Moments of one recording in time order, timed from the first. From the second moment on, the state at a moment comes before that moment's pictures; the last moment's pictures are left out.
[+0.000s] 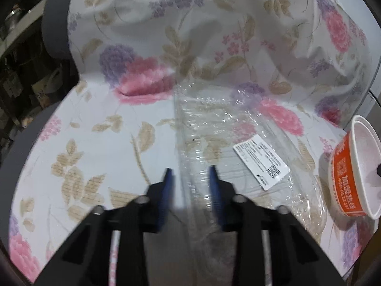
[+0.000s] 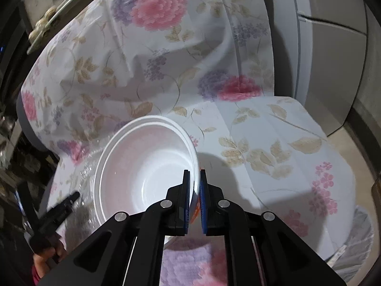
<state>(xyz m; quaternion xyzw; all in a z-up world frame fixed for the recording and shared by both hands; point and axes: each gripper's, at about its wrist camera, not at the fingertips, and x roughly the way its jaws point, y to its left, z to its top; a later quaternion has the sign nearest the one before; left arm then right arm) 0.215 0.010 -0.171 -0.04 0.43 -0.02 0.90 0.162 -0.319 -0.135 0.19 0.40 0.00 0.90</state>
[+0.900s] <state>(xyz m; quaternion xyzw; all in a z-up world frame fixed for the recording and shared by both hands) 0.091 -0.066 -0.068 -0.06 0.30 -0.16 0.94 0.051 -0.378 -0.095 0.23 0.32 -0.07 0.92</state>
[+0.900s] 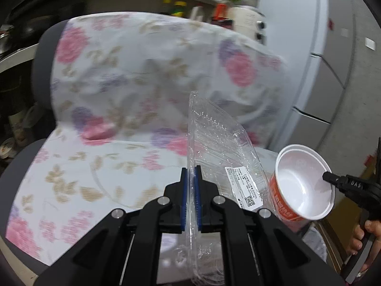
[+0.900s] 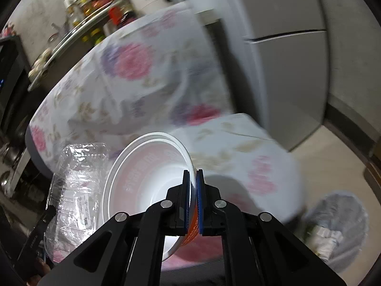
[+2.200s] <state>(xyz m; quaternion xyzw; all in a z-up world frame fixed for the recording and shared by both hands) 0.004 -0.394 -0.139 0.07 0.34 -0.46 0.82 -0.174 -0.617 -0.230 0.39 0.33 -0.33 0.80</state>
